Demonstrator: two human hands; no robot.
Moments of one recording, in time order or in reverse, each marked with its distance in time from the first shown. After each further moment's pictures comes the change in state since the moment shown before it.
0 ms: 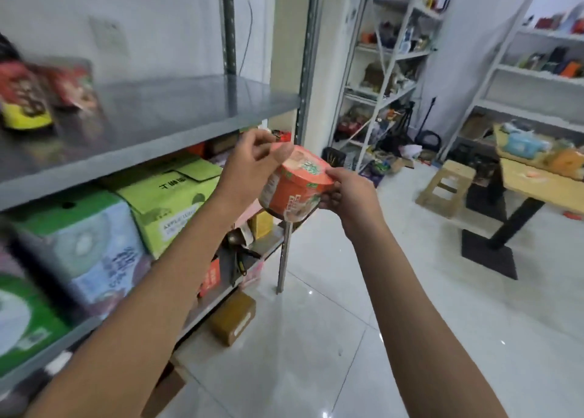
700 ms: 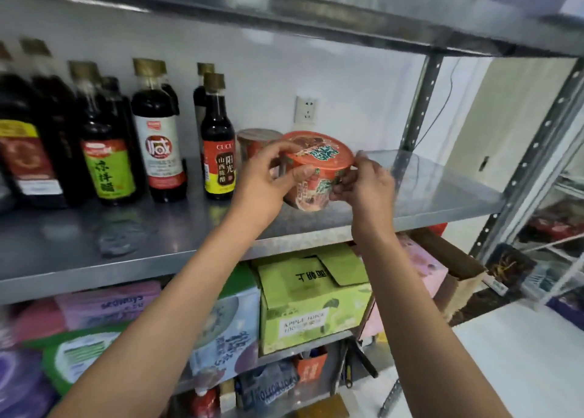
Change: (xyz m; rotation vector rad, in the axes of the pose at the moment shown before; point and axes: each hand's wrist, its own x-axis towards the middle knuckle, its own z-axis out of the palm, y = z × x) left_hand 0.113 -0.007 -0.219 0.330 0.565 0.195; right_hand 0.104 -0.025 0.313 0.168 -0.510 -0.231
